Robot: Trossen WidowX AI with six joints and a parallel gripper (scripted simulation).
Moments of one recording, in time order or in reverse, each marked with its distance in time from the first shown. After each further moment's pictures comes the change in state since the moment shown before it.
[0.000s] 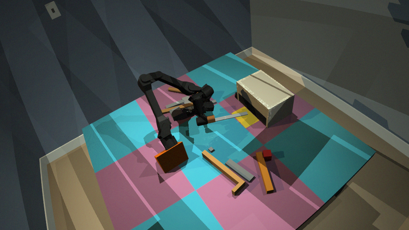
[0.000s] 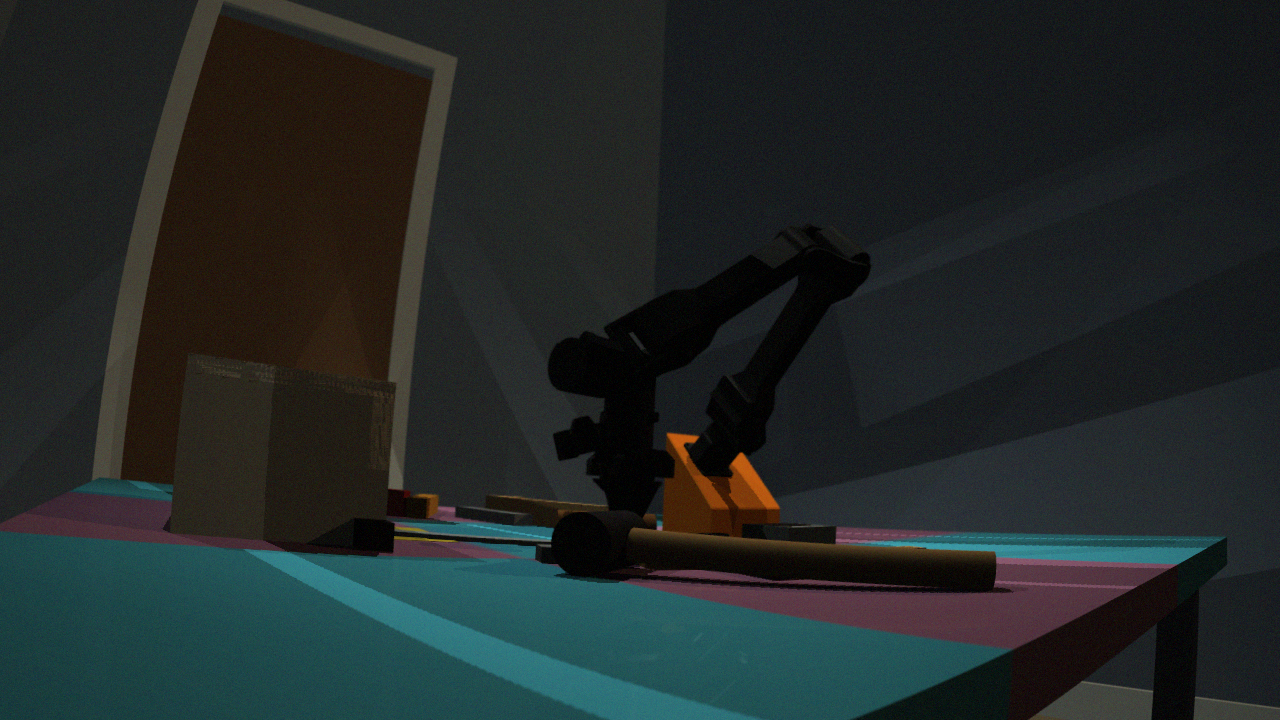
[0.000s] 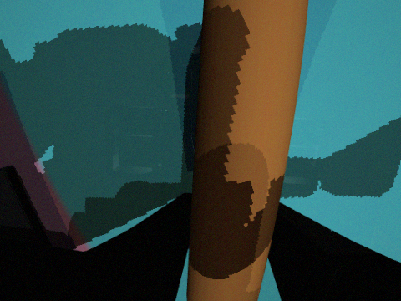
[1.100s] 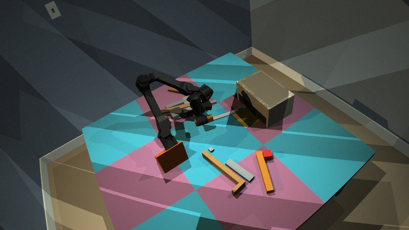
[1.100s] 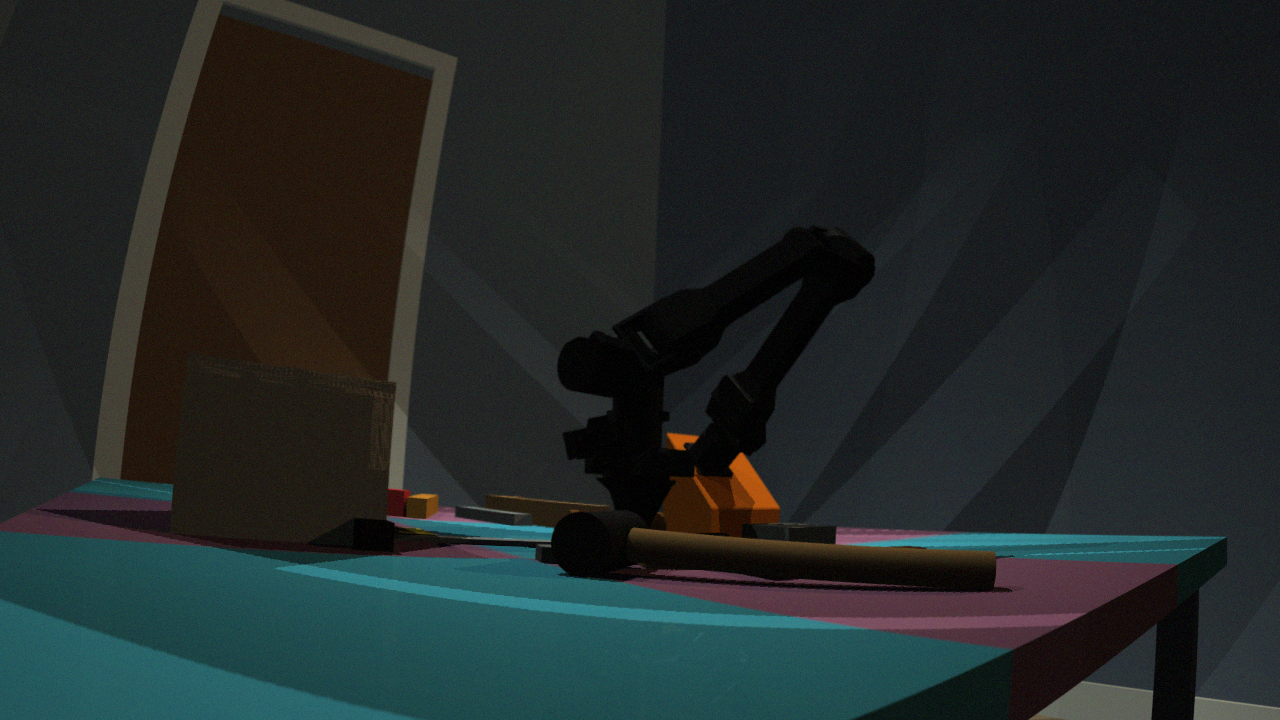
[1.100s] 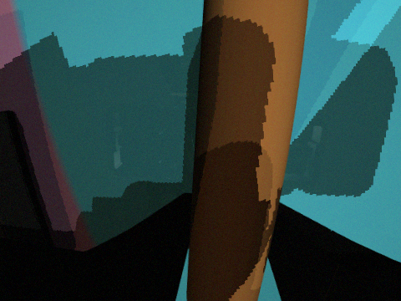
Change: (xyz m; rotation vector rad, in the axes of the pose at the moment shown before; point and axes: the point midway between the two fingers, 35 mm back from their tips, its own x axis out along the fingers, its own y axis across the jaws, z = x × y) arm -0.002 0.000 -0.010 -0.159 0.005 -0.001
